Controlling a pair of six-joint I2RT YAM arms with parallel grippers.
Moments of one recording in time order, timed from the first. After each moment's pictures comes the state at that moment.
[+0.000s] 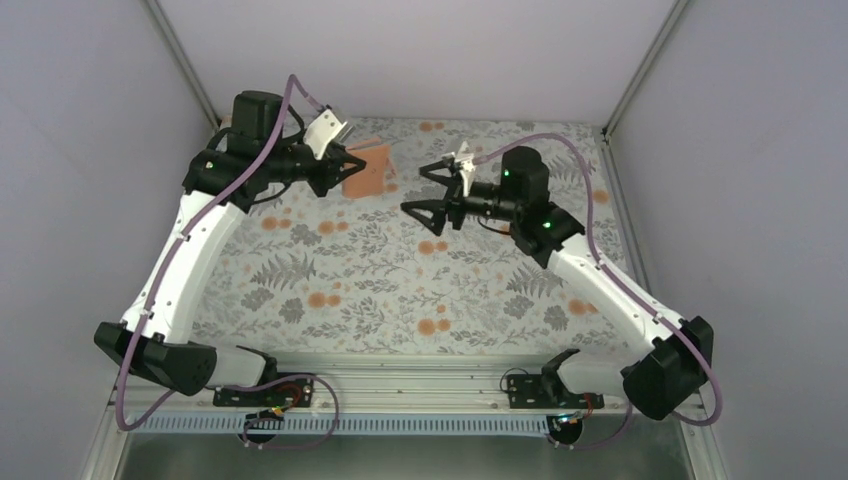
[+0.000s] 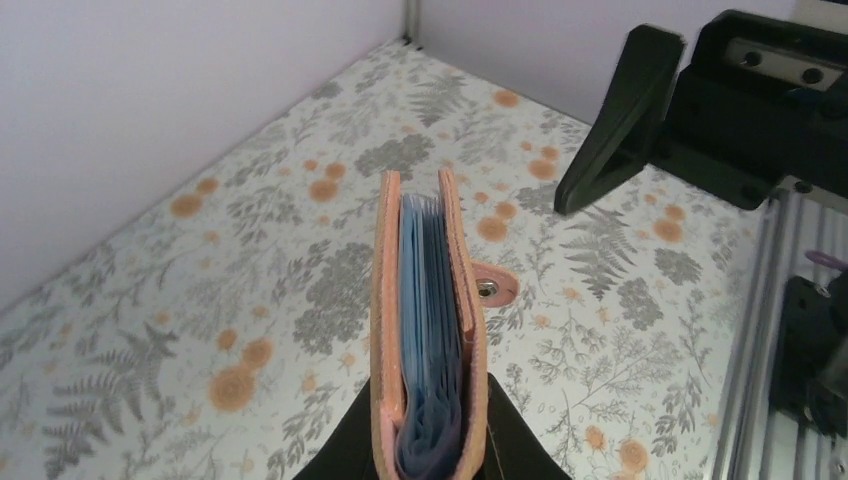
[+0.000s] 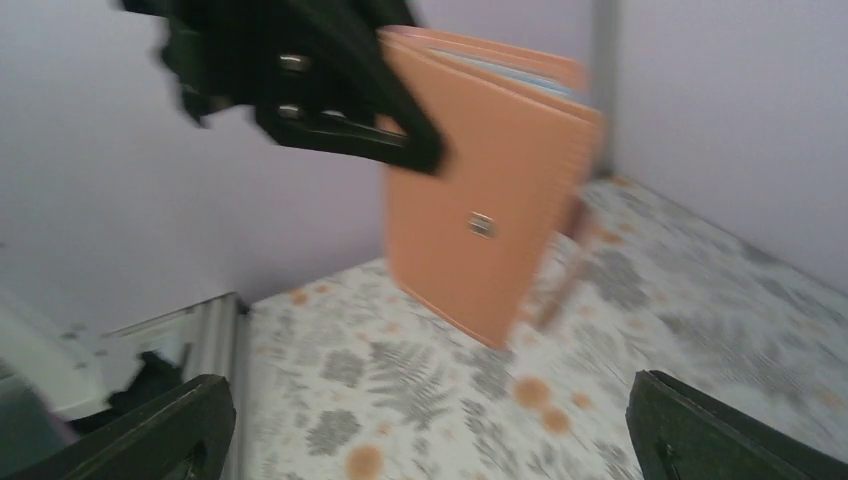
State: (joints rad) left arm -0.32 1.35 1.62 -0.88 0.60 0.27; right arm 0.55 1.25 1.12 -0.09 -0.68 0.05
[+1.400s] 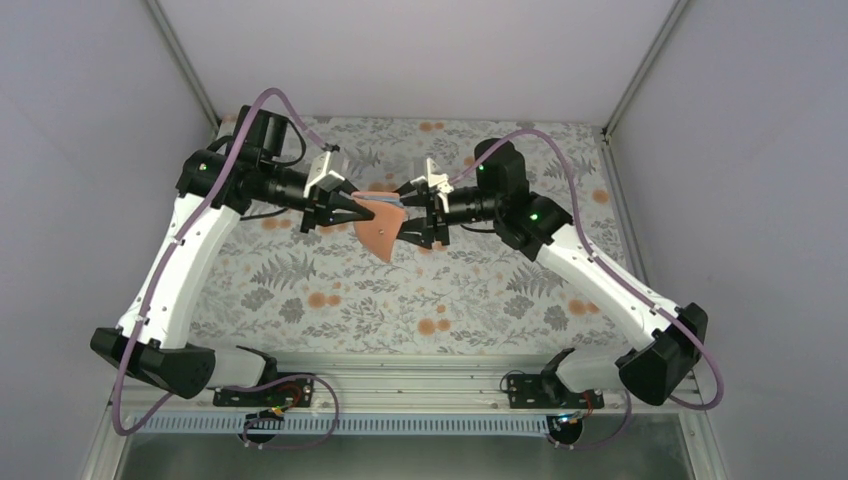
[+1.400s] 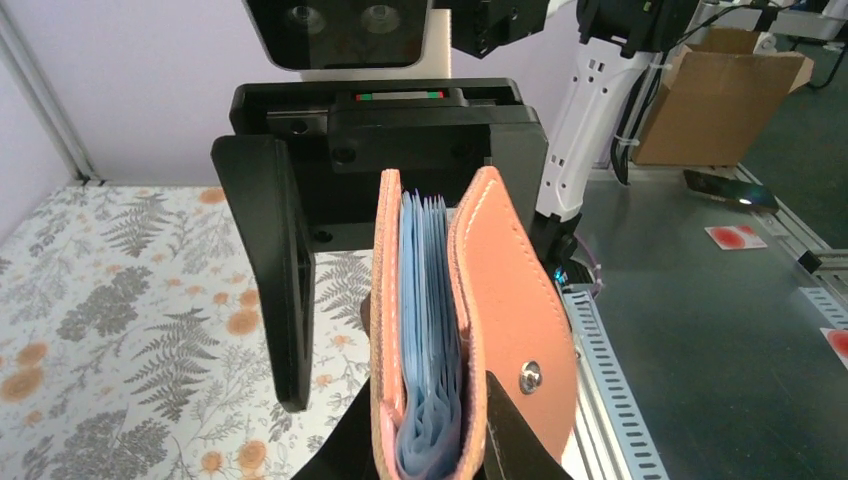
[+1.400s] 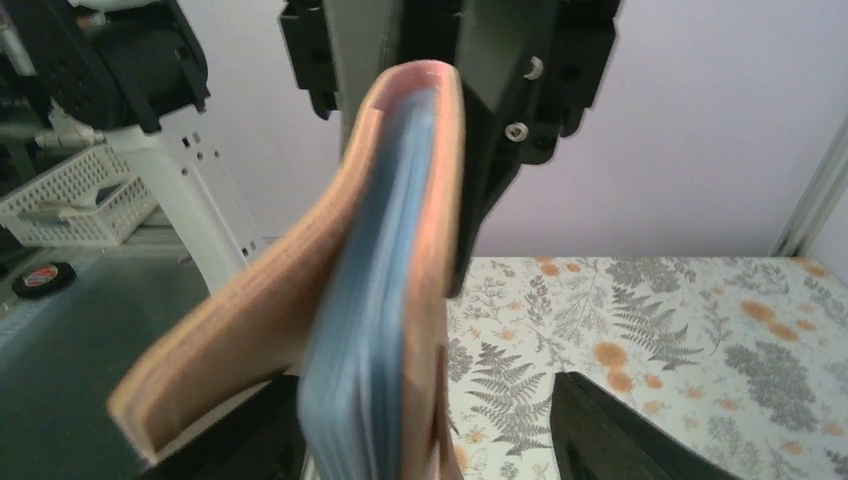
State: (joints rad) left arm -0.32 1.34 1.67 -1.23 1.19 0.81; right arm 0.70 1.32 1.29 -0.25 -0.92 -0.21
